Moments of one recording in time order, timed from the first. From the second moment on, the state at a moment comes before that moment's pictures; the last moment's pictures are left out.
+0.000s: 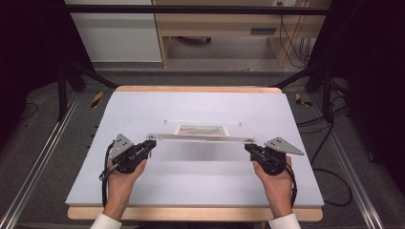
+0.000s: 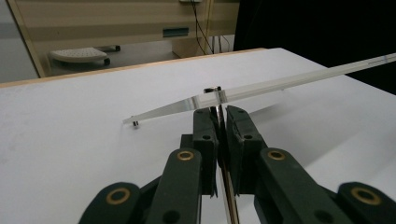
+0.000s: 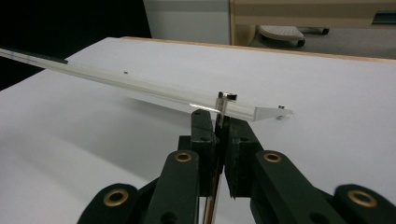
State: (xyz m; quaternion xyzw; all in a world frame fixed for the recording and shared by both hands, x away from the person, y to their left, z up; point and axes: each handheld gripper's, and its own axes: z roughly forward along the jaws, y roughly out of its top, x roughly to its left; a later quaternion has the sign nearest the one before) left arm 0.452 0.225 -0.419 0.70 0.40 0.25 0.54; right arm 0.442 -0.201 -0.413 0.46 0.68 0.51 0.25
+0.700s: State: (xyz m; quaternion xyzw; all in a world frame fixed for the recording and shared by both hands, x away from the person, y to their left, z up) left arm 0.438 0.221 -0.432 0.71 0.42 0.22 0.52; right arm 0.434 -0.206 -0.430 0.47 0.70 0.50 0.22
